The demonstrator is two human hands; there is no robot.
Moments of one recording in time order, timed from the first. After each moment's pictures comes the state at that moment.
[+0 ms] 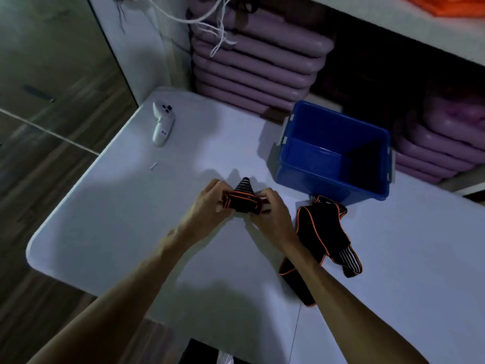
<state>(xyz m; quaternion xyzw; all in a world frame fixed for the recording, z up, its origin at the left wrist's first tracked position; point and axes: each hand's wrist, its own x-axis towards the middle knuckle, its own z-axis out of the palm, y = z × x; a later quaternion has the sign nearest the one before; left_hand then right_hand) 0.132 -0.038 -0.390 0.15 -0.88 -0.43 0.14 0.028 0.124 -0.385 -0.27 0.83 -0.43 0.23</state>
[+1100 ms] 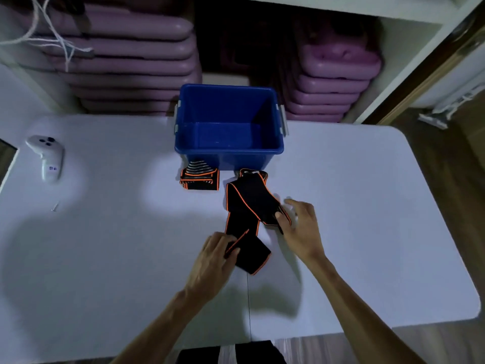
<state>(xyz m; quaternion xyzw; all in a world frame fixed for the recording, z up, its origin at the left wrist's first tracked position) 0.145 0.143 -0.422 0.02 -0.91 -0.40 0.07 0.026 0.345 -0.388 -0.02 0.92 -0.38 0.09</state>
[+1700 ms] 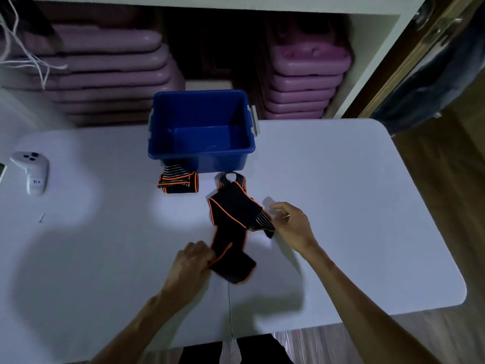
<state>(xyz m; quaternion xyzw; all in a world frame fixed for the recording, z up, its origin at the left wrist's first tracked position) 0.155 0.137 -0.418 -0.05 -0.96 -0.28 -0.03 0.011 0.383 -0.379 0.02 0.88 -0.43 0.21</state>
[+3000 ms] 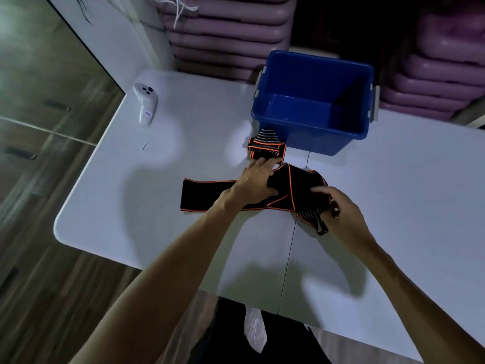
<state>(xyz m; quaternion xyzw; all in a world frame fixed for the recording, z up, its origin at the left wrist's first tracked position) 0.053 0.080 -0.390 0.11 -0.93 -0.32 -0.11 0.018 0.322 -0.367 -0.21 0.86 -0.41 0.23</state>
